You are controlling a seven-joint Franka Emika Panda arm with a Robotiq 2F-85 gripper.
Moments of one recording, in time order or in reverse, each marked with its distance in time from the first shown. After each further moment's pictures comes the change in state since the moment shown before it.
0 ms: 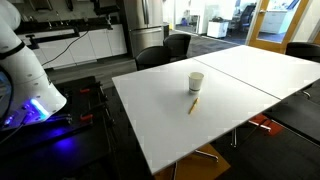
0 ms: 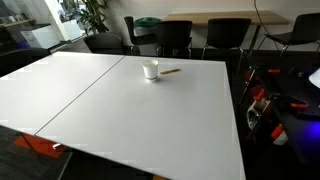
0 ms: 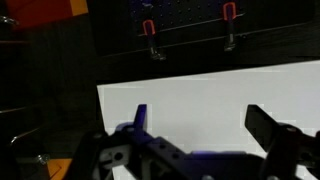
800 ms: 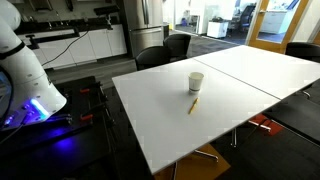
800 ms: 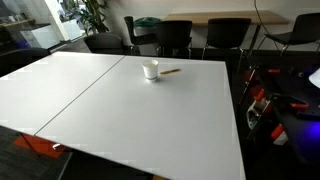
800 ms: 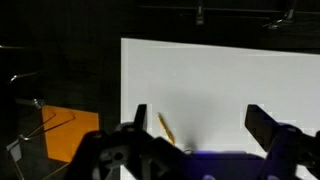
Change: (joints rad) arm -0.003 -0.009 -0.213 0.002 -0.204 0.162 -0.331
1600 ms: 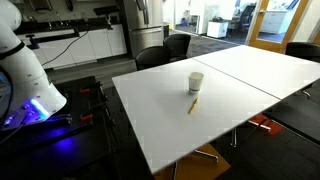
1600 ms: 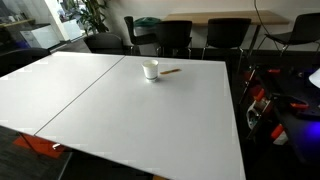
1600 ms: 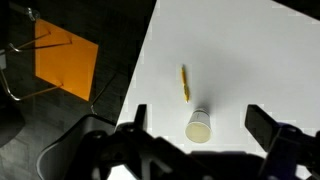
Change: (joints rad) arm -0.023 0.154 -0.261 -0.006 -0.090 0.475 -0.475
